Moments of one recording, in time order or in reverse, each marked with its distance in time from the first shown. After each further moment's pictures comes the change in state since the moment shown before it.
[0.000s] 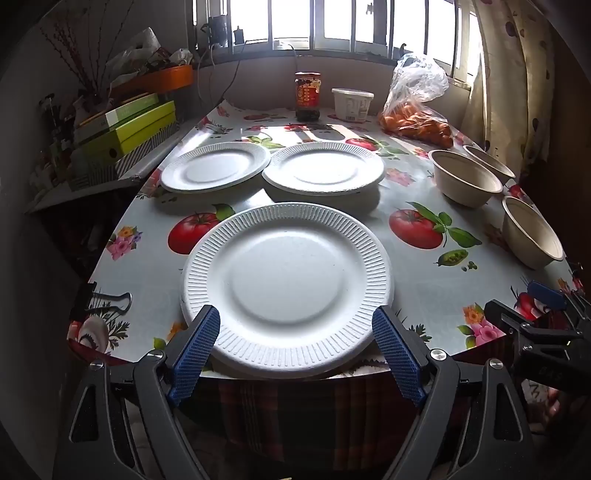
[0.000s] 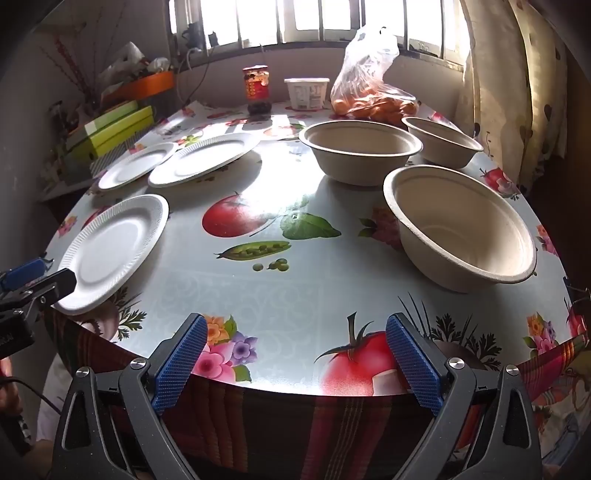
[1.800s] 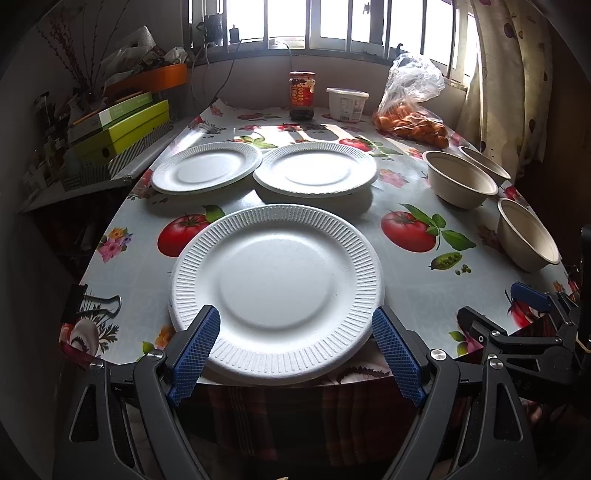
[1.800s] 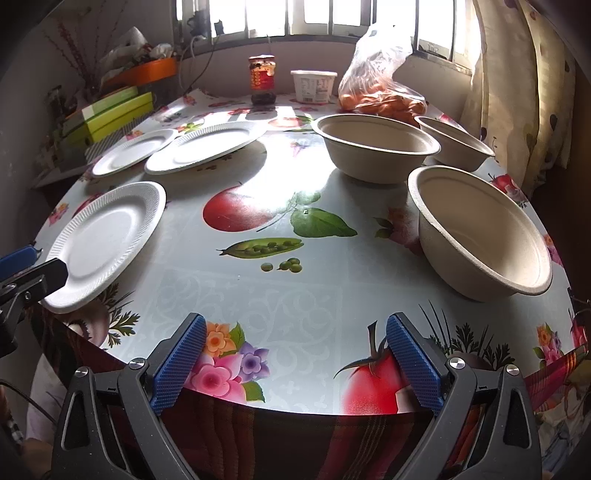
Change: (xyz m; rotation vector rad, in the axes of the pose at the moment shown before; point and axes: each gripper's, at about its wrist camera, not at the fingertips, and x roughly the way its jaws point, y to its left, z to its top) left arm 0.003 -0.002 0.002 -0.007 0.008 -0.027; right arm 0.018 0.014 0.003 -0.033 0.035 -0.026
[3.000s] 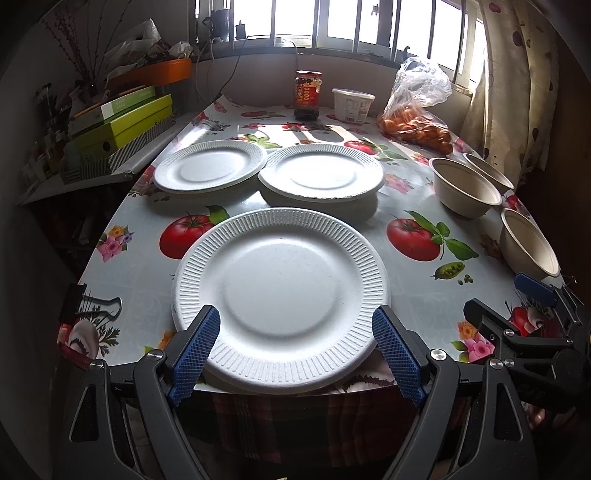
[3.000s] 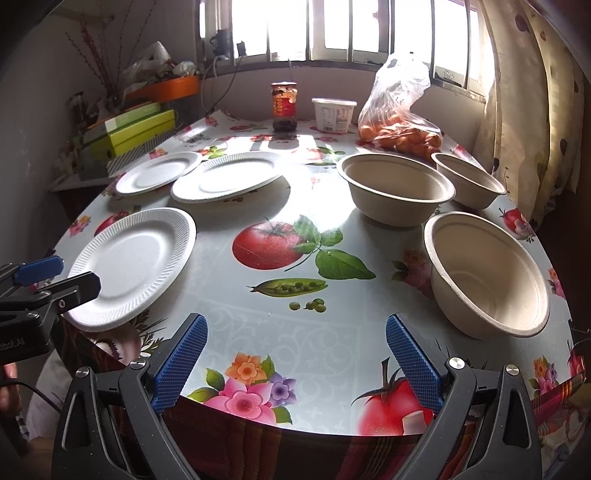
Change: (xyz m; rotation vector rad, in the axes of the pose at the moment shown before) left arm 0.004 0.008 0.009 -0.031 0.010 -0.010; right arm -0.015 0.014 0.016 -0.050 -0.091 0.046
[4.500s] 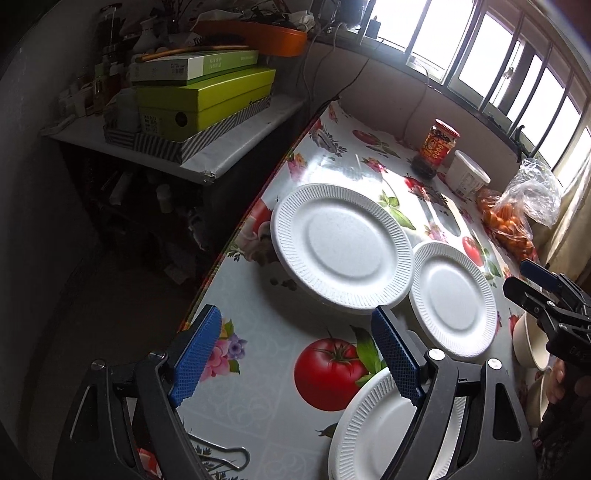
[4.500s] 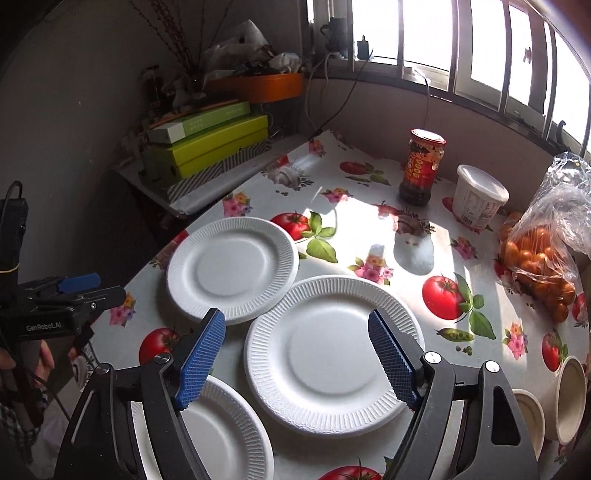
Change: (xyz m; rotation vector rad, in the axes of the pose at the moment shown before) left arm 0.061 0.176 0.117 -0.352 0.089 0.055; right arm 0.110 0.097 0.215 -0.267 0.078 0.318
